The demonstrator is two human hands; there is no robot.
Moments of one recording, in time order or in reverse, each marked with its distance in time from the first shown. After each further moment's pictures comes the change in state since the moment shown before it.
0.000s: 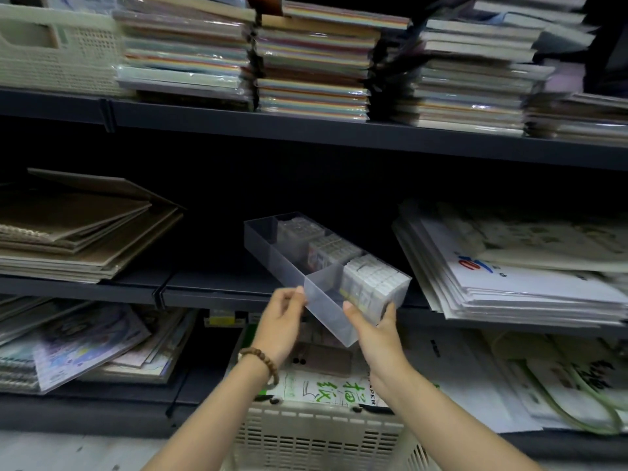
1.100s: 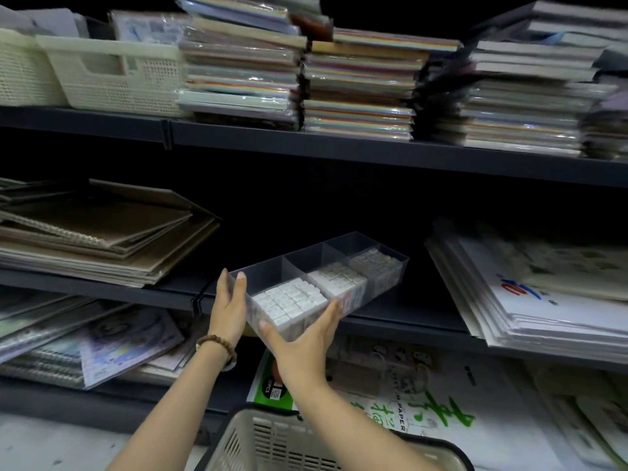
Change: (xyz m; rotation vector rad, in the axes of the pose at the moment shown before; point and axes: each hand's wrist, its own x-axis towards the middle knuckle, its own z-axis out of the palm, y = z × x) left_hand 0.029 0.002 -0.104 -0.002 0.327 -0.003; right_hand -0.038 0.011 0.129 -0.211 -0.186 -0.197
